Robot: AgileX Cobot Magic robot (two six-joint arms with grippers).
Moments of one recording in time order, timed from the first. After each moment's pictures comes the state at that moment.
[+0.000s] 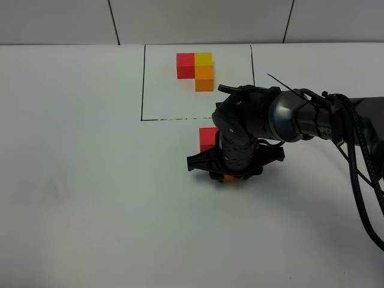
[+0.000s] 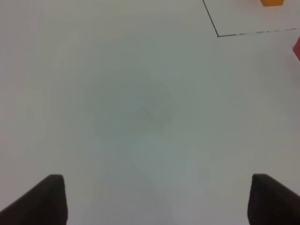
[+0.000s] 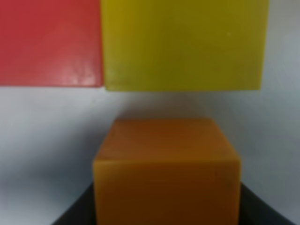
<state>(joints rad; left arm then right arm) -0.03 0.00 -0.50 -0.05 1.06 0.10 0.57 2.13 -1.35 -0.14 0.73 0.62</state>
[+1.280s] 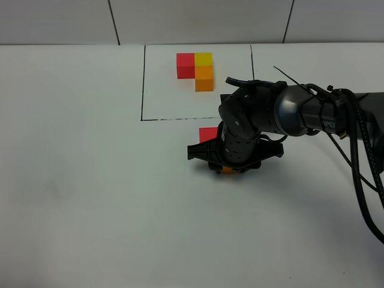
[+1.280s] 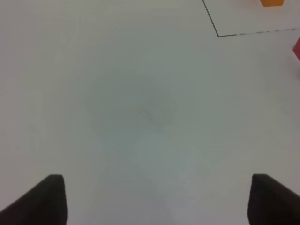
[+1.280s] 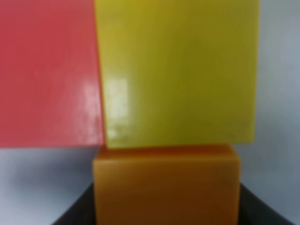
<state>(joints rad) -0.03 0.00 -0.50 -0.05 1.06 0.10 0.53 2.14 -1.36 -0.11 0.67 0.63</state>
